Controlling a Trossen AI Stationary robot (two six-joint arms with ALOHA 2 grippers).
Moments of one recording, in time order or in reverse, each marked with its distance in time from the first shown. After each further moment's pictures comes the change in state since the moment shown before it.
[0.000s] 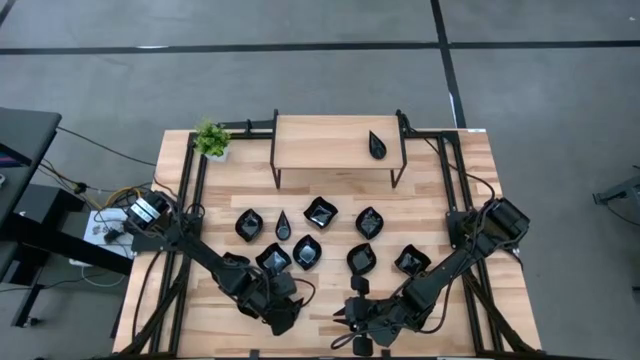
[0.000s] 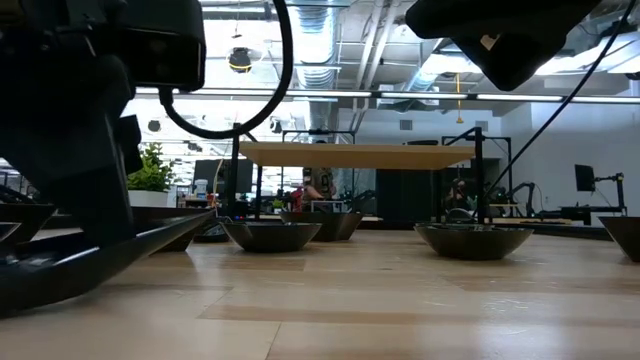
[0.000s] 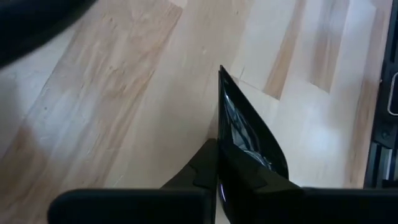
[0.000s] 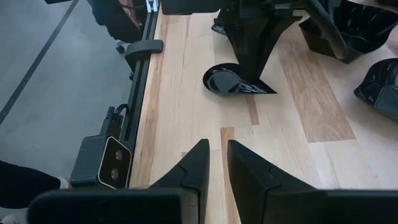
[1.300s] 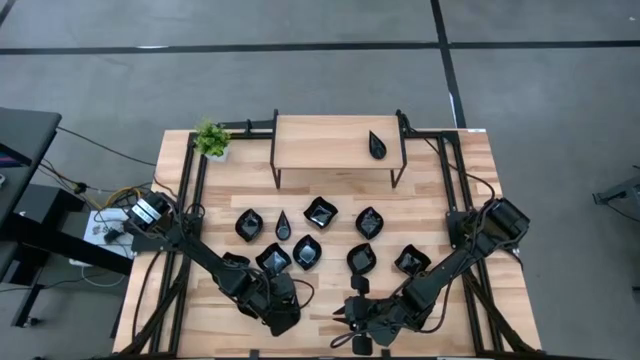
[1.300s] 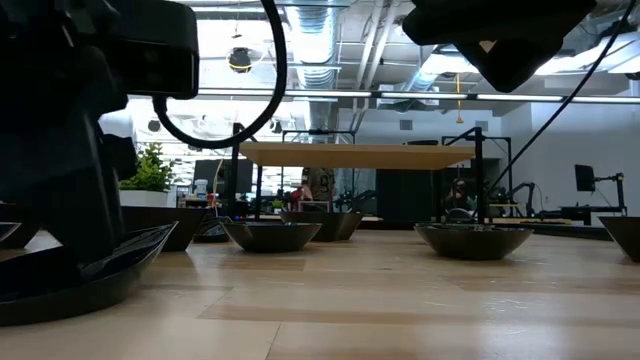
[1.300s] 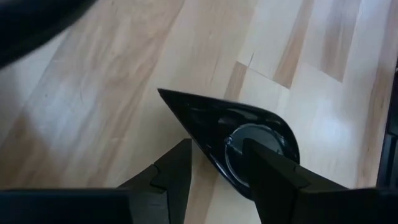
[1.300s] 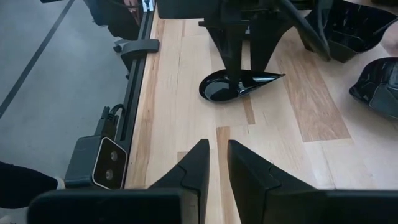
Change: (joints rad) left arm -0.007 0.013 -0.002 -0.013 0.005 -0.004; right arm -0.003 0.000 0.000 -0.009 0.004 0.002
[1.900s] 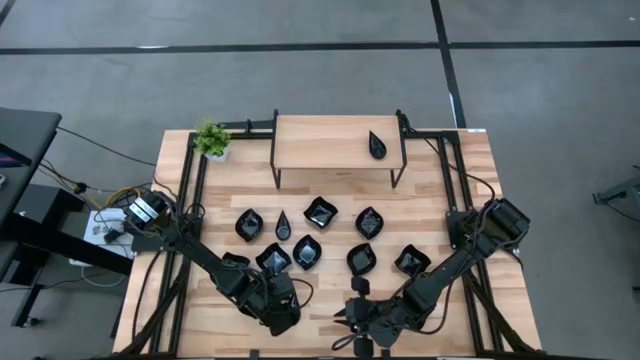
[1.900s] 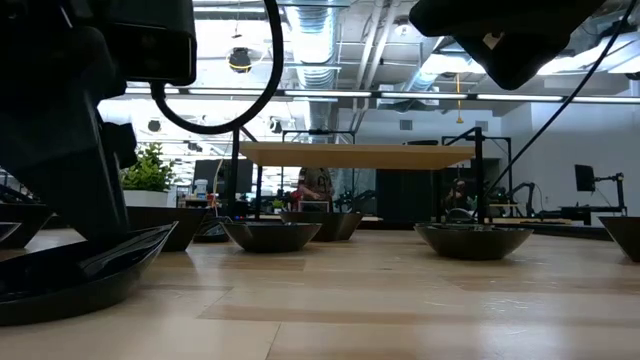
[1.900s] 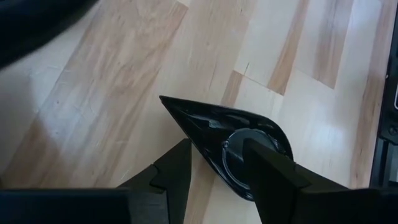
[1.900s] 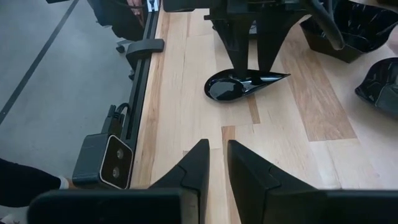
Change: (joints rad) left arm -0.012 -0.021 0.001 -0.013 -0.031 0.000; right arm 0.008 0.000 0.000 0.007 0.000 0.000
